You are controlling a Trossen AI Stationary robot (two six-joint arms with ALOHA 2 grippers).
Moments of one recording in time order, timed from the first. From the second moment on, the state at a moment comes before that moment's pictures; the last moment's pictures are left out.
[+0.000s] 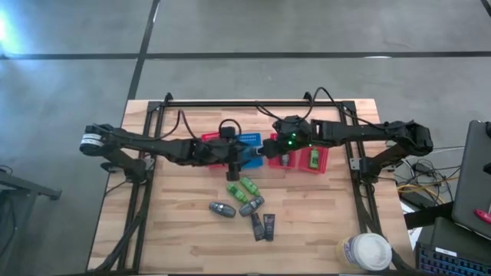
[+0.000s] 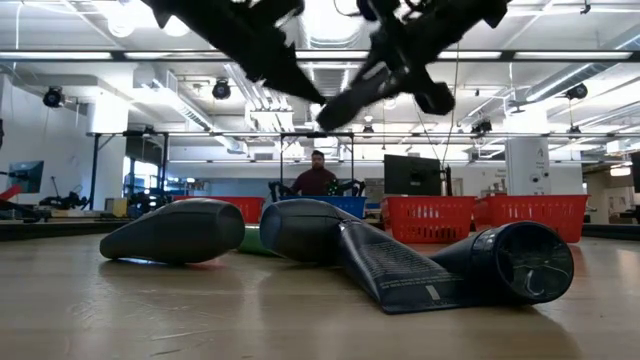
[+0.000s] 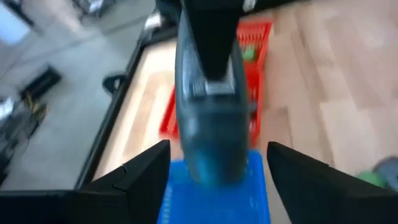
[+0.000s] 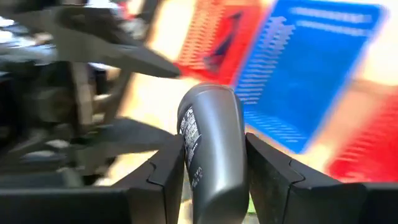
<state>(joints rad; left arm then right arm) -0.02 1.45 0.99 -0.04 -0.34 0.24 -0.15 1.42 1.08 -0.32 -0.08 1.06</state>
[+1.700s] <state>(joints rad) 0.18 1.01 0.71 -0.40 -0.35 0.06 -0.04 1.67 1.10 -0.73 0.61 1.38</state>
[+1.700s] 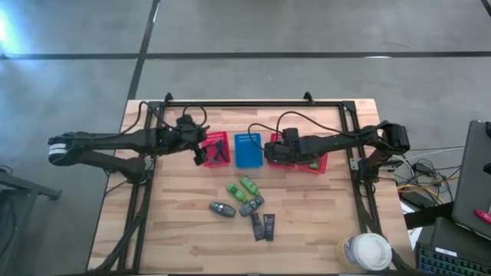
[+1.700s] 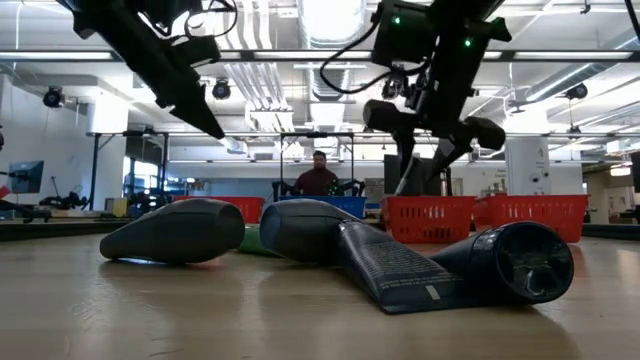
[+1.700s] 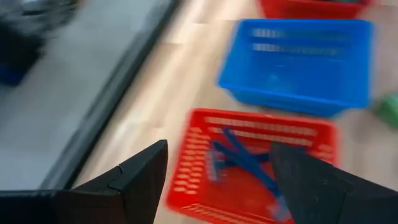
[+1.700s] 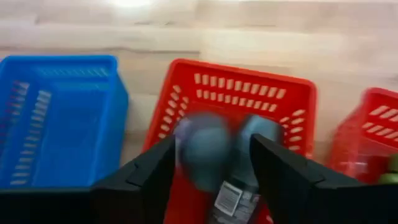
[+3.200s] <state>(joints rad) -0.25 1.42 0.56 0.02 0.17 -0.04 0.07 1.57 1.14 -0.79 0.23 0.96</state>
